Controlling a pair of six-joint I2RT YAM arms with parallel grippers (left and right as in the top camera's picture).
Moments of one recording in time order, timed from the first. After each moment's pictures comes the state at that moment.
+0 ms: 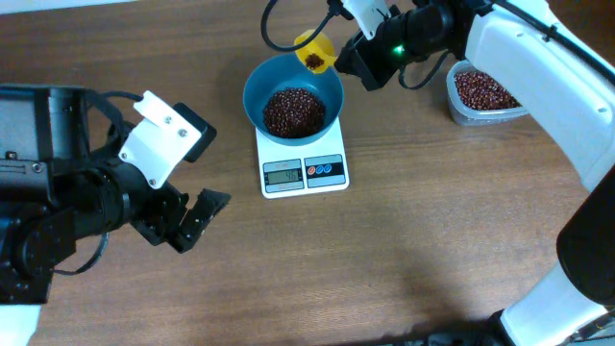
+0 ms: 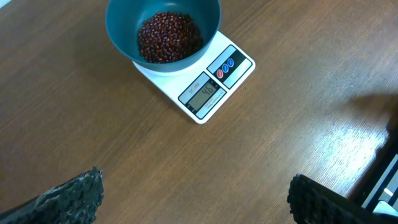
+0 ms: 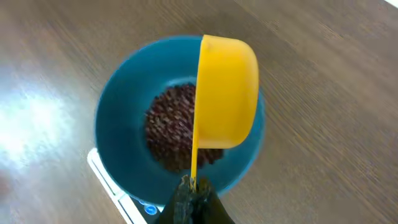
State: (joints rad) left arm -0.18 1.04 1.16 -1.07 0.39 0.54; right arm 0.24 1.78 1.55 -0.77 -0.49 -0.43
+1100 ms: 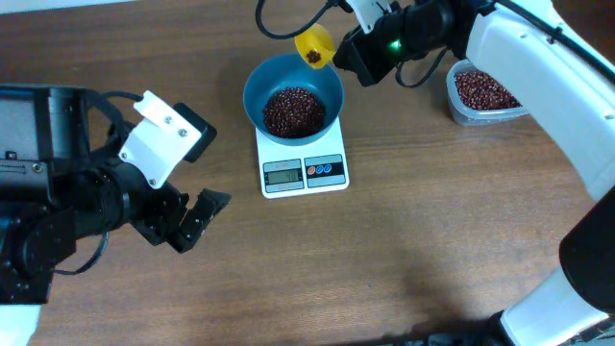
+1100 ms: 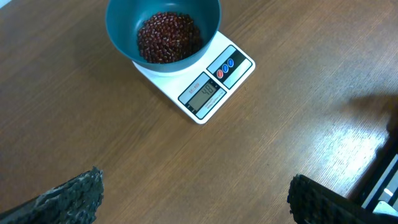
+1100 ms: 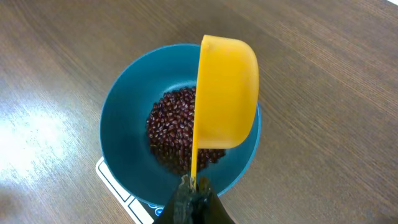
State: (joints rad) left arm -0.18 1.04 1.16 -1.07 0.39 0.54; right arm 0.26 1.76 1.57 -0.79 -0.44 -0.31
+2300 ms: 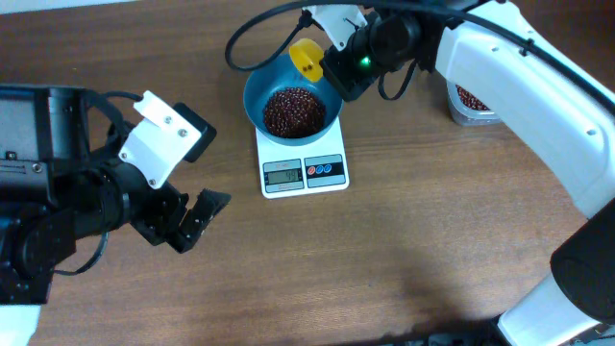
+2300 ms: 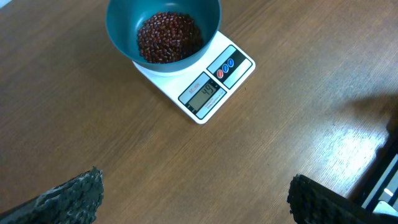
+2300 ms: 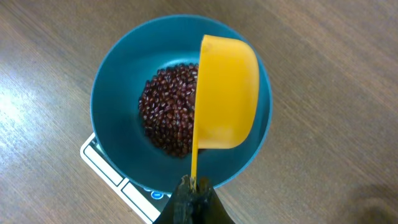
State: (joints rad) left arm -0.18 1.04 1.16 -1.07 0.39 0.54; right arm 0.39 1.76 1.61 -0.88 -0.20 -0.29
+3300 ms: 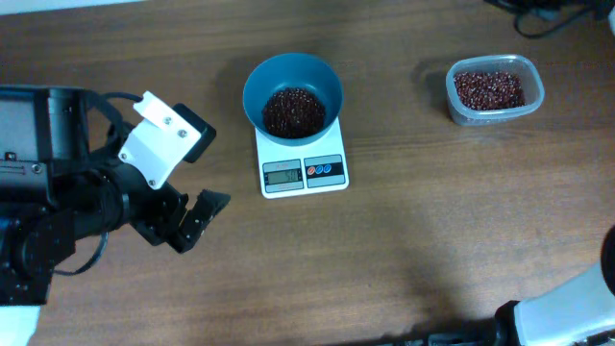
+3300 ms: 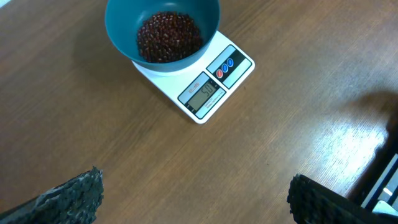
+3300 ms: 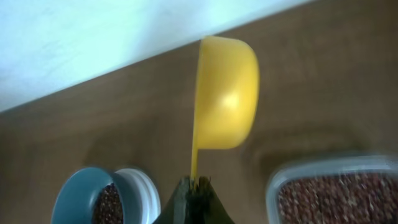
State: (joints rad) left arm -0.18 1.04 1.16 -1.07 0.39 0.54; right arm -0.20 1.70 1.66 -0.83 -0.37 0.27
